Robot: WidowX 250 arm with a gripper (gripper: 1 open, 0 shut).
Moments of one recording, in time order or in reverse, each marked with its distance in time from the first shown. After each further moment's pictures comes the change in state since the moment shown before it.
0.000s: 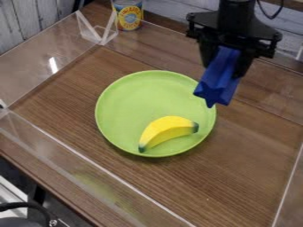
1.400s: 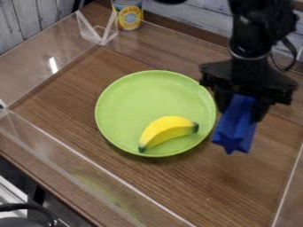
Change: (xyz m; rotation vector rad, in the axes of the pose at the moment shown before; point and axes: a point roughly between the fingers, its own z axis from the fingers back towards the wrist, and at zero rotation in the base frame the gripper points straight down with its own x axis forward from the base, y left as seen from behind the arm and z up) arm -0.043 -0.051 -0.027 -0.094 -0.032 -0.011
